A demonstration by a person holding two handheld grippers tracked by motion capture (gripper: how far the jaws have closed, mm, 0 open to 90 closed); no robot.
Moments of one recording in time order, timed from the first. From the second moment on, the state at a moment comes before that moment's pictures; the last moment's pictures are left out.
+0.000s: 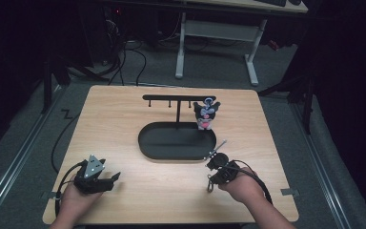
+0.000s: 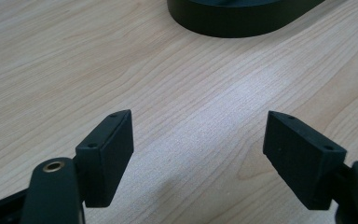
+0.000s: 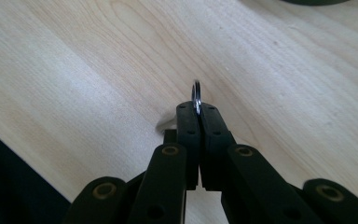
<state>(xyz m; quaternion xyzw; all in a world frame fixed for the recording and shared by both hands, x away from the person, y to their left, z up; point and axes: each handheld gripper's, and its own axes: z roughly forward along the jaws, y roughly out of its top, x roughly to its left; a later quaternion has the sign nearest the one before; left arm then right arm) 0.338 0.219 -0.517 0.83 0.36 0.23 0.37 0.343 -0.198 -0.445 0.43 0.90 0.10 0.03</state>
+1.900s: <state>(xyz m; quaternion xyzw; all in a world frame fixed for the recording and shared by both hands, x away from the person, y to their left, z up) 0.338 0.225 -0.516 0.82 0.36 0.23 0.37 0.386 -0.183 -0.370 0.41 0.90 0.10 0.06</state>
